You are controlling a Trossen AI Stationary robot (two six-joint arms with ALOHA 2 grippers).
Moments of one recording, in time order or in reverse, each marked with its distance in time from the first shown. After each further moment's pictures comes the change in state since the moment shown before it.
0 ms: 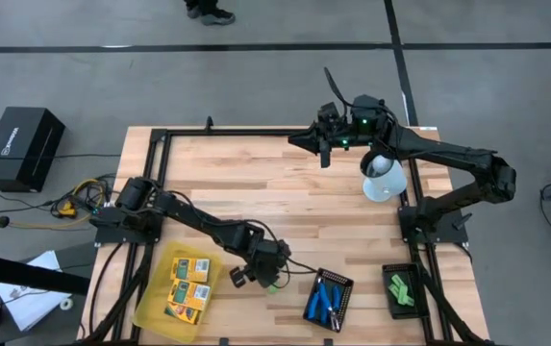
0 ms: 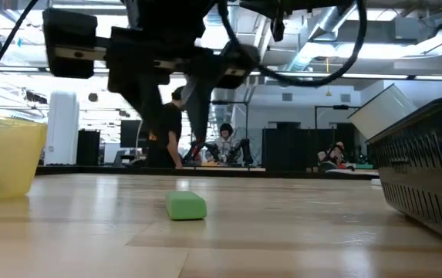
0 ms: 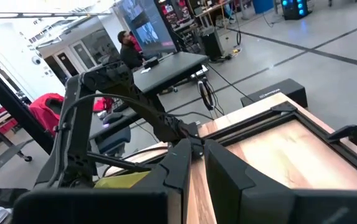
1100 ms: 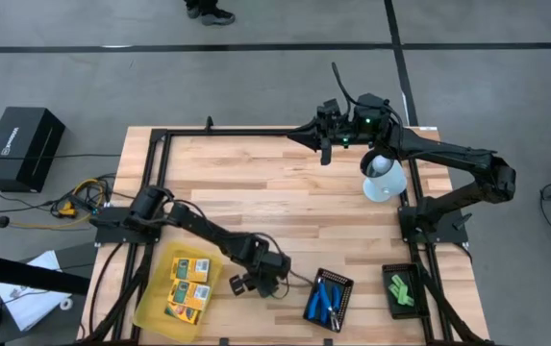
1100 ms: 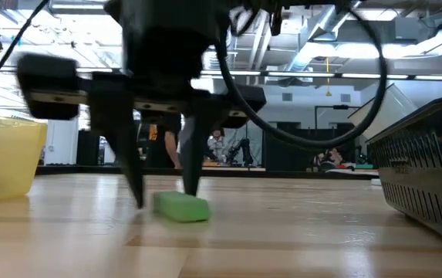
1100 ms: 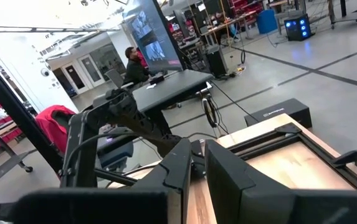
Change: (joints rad) left arm -0.035 0.121 0.002 0.050 0.058 0.022; right arm 0.001 0.003 0.000 0.091 0.003 0.009
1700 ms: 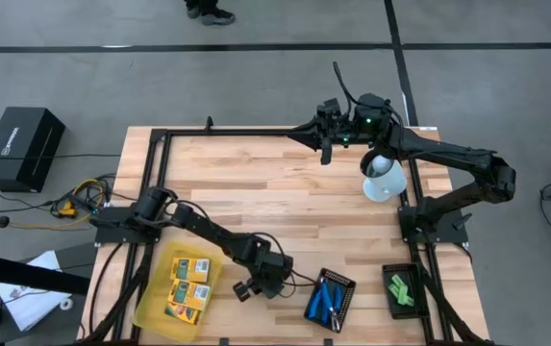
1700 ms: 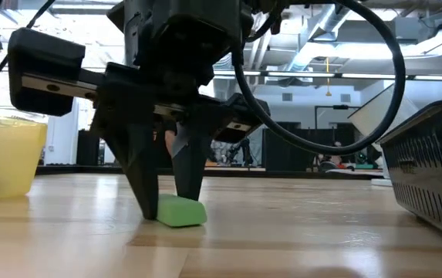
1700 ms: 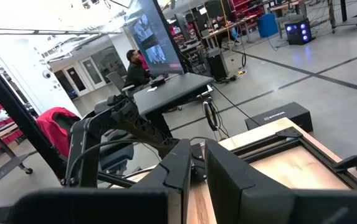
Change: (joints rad) left arm 0.003 0.081 -0.010 0.066 0.048 -0.183; right arm 0.000 0.000 0.000 0.016 0.000 -0.002
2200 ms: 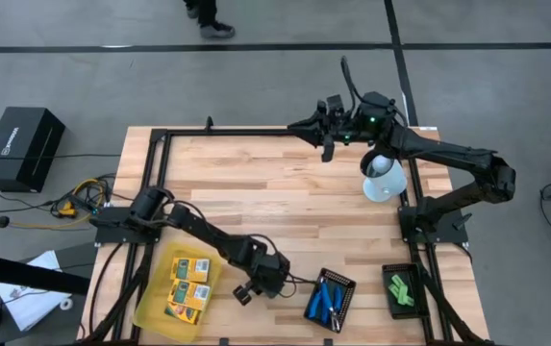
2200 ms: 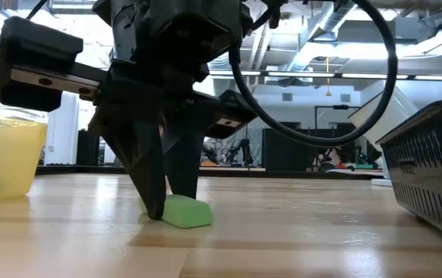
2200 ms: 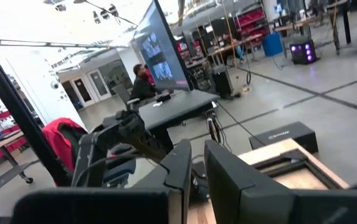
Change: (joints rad) left arm -0.006 -0.063 -0.032 0.025 -0.094 -0.120; right arm -0.005 0.001 0.005 0.076 0.000 0.004
